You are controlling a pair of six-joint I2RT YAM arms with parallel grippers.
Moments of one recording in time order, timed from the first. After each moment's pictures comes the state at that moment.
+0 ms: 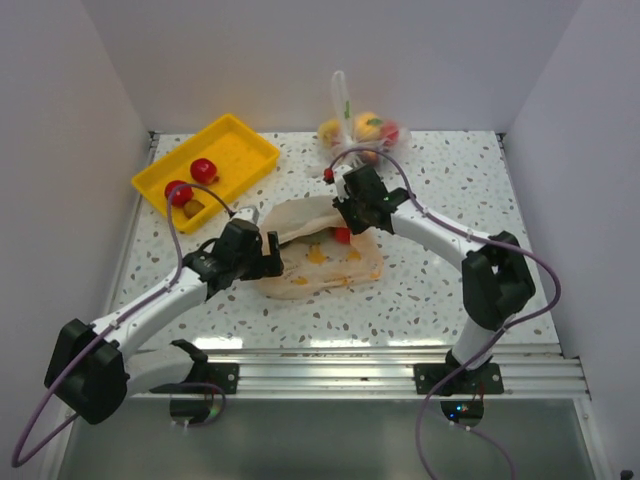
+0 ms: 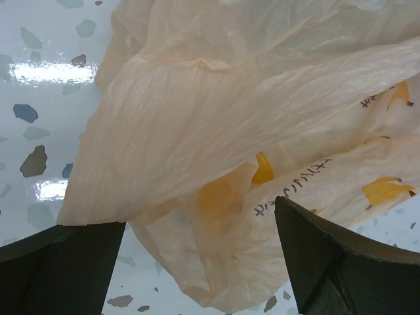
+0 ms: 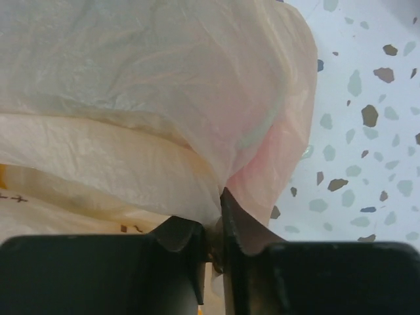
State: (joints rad) left arm -0.55 1.12 0.70 -0.44 -0.13 -0.60; right arm 0.61 1.74 1.33 -0.47 0.07 -0.07
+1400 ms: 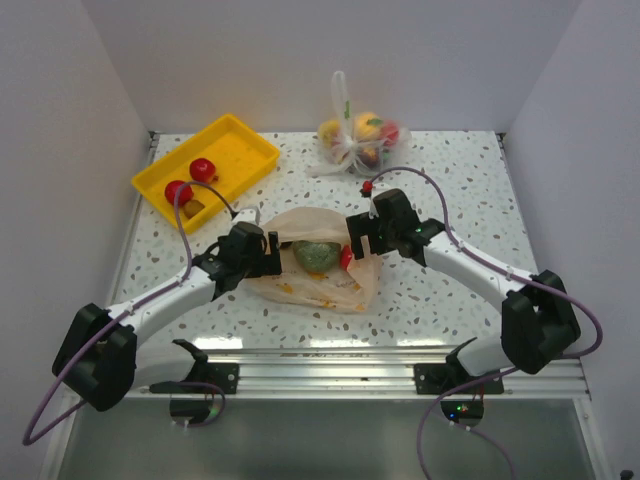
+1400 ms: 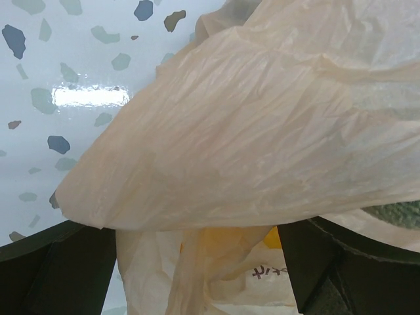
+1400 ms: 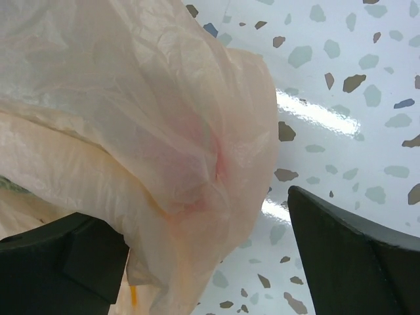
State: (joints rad) left arm -0.55 1.21 0.64 -0.27 -0.26 -0.54; right arm 0.57 1.43 0.97 -0.37 0.07 0.22
